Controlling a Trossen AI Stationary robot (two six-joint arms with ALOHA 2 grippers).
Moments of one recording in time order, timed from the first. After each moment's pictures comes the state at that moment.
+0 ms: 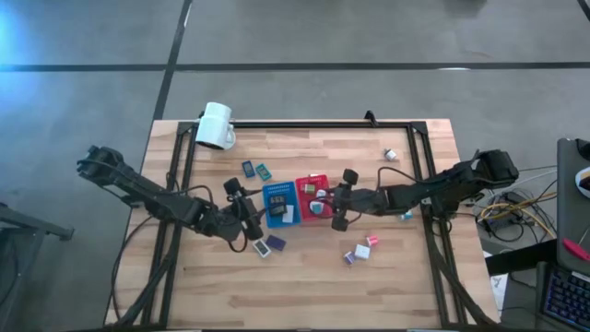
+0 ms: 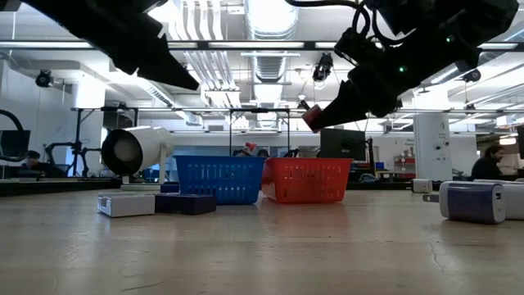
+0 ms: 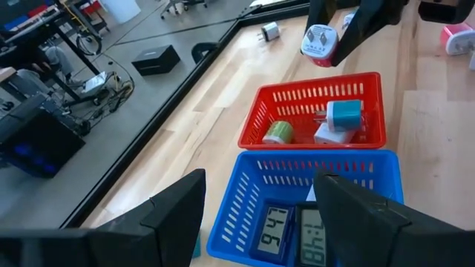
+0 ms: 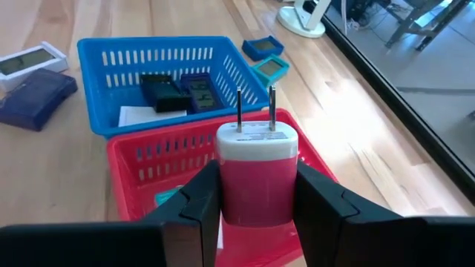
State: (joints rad) left arm -0.40 1.30 0.67 -0.07 -0.91 -0.19; right arm 0.13 1.46 0.59 0.33 0.46 0.02
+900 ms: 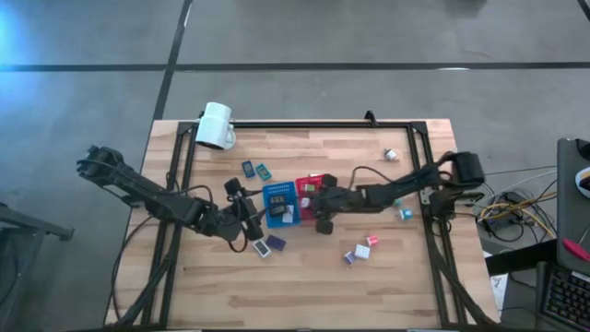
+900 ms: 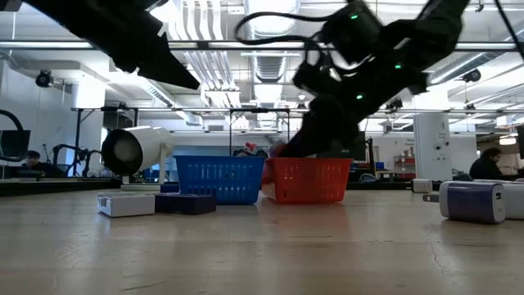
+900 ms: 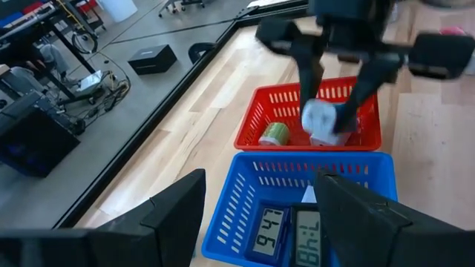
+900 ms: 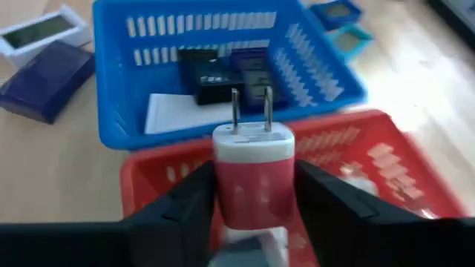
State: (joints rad) left arm -0.40 1.30 0.67 -0.06 -0.89 -0.20; right arm 0.05 1.75 0.78 0.34 0.24 0.02
